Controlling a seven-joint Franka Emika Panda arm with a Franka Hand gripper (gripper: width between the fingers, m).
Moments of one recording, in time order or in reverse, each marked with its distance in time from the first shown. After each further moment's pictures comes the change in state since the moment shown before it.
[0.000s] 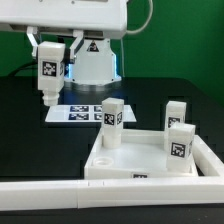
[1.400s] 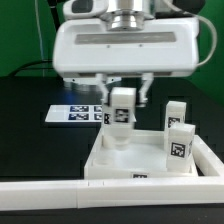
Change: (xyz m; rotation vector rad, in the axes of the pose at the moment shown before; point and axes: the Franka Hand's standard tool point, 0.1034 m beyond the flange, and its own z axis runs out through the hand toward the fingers) arm -0.001 -0.086 0.057 0.027 0.051 0.065
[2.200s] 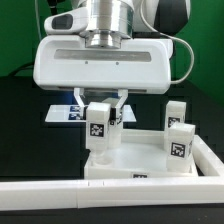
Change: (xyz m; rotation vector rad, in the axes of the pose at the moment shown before) arm -0.017 0.015 0.017 -0.017 -0.035 0.011
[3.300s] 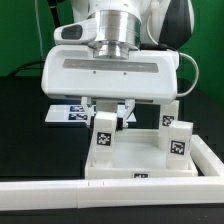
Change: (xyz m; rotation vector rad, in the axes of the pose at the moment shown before) arm -0.006 -0.006 0.012 -0.016 0.048 -0.024
